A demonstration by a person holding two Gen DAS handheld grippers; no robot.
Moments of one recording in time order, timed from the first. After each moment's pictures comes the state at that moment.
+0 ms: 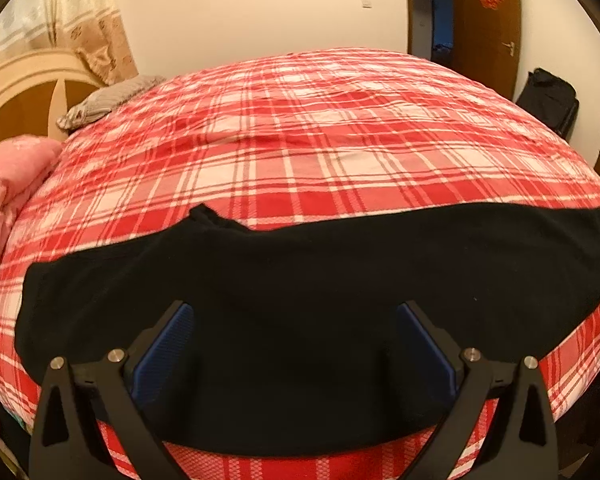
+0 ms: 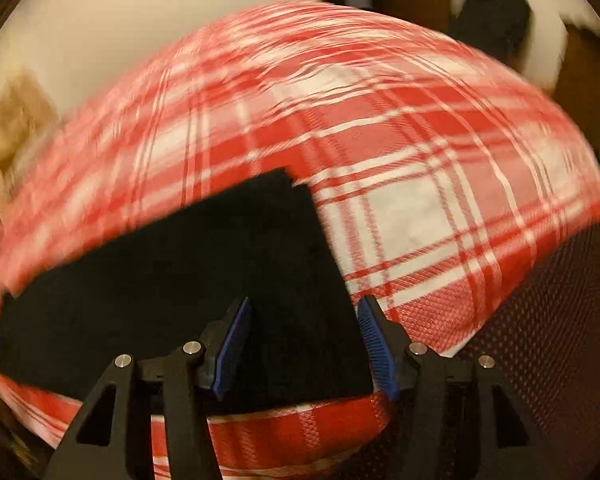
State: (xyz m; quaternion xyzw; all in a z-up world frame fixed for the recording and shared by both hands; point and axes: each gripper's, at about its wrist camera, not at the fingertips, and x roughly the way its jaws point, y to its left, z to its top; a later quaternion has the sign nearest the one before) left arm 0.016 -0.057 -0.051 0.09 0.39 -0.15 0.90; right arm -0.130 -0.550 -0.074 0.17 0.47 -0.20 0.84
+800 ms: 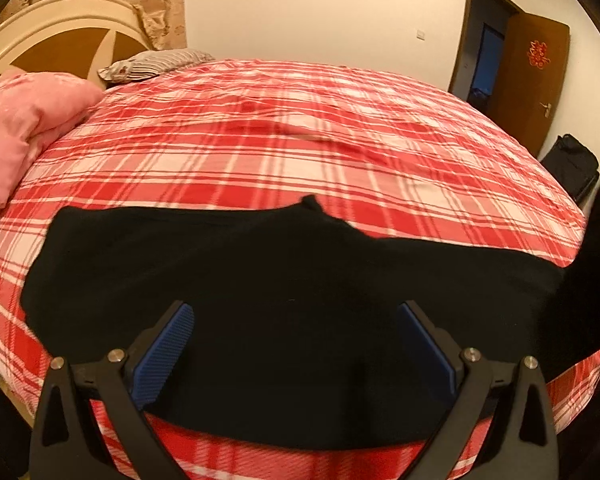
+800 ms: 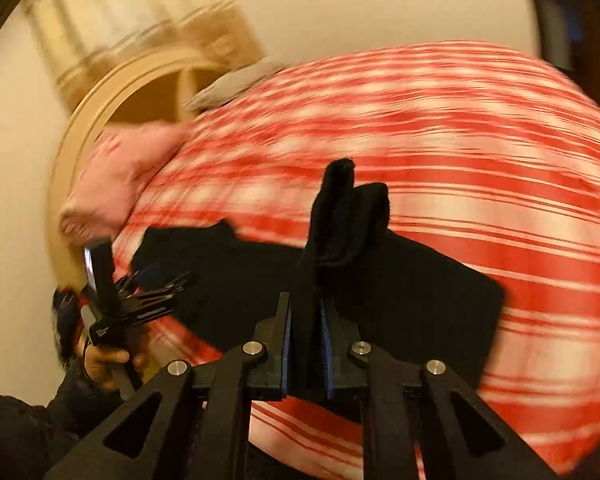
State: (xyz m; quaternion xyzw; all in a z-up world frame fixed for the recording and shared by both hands) left arm 0.031 0.028 -0.051 -0.01 0.39 -0.11 0.91; right arm -0.031 -0.259 0.026 0.11 0.42 0.16 0.88
